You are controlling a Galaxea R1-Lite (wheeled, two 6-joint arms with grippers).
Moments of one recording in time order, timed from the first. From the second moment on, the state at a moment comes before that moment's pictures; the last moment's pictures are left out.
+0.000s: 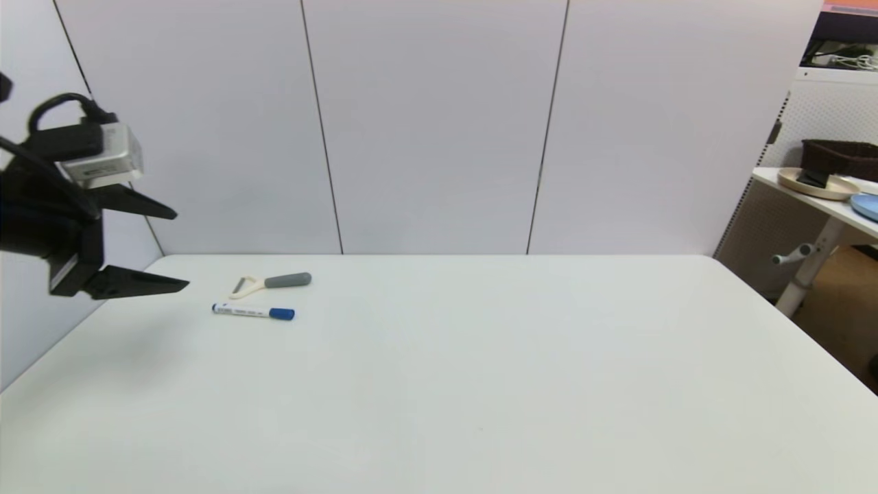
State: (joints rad) left arm 0.13 1.53 -1.47 0.78 -0.52 1.15; right arm 0.00 0.00 -0.02 0.03 0.02 -0.02
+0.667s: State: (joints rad) left arm 0.02 0.62 -0.69 0.43 -0.33 0.42; right arm 0.00 0.00 -0.02 0.03 0.01 -0.02
